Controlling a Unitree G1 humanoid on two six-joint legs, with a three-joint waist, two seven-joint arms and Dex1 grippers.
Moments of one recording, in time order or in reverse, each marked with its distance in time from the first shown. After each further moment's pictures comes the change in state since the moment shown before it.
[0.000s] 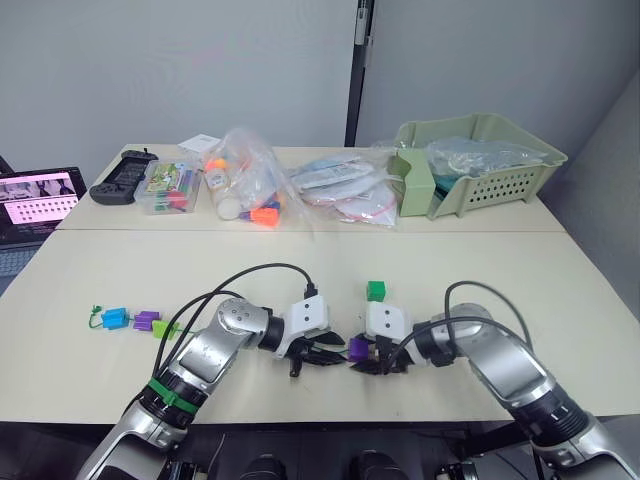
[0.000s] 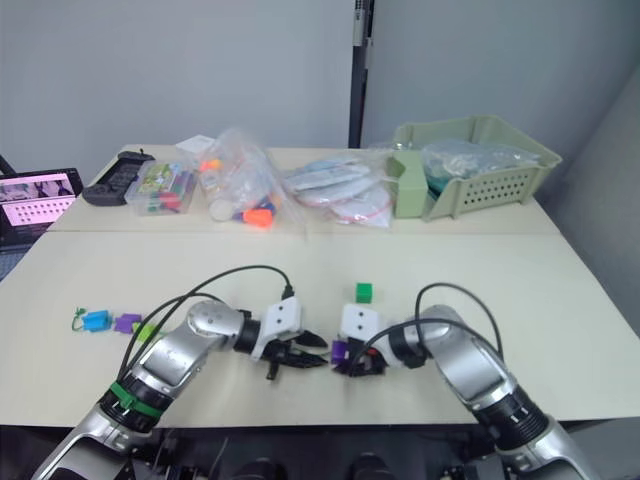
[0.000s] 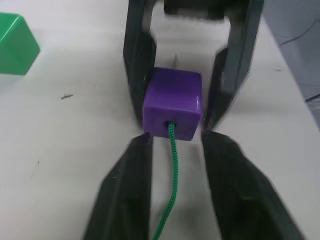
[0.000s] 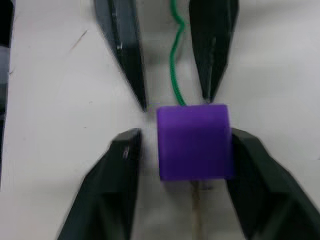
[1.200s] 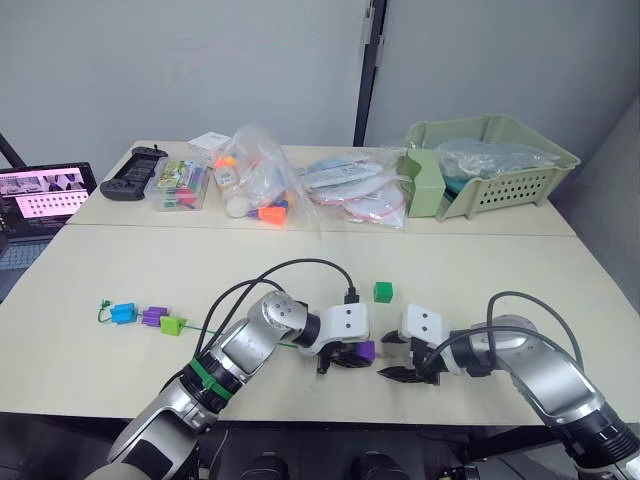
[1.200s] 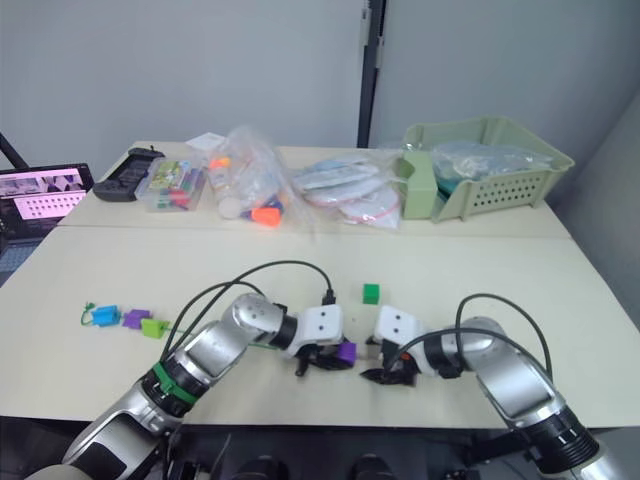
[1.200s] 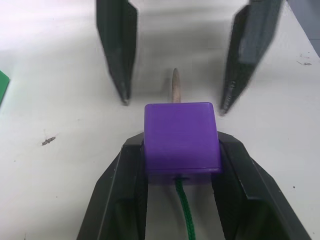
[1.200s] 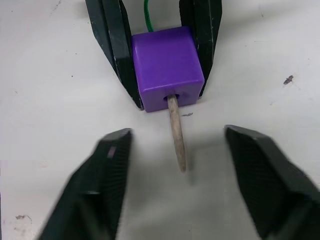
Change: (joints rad) left arm -0.140 -0.119 -0.162 0.082 0.165 0.004 0.041; right arm 0.141 -0.160 -0.126 -0.034 0.099 -0.070 -0.048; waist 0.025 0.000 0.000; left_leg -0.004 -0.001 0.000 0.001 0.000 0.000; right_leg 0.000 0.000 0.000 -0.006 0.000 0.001
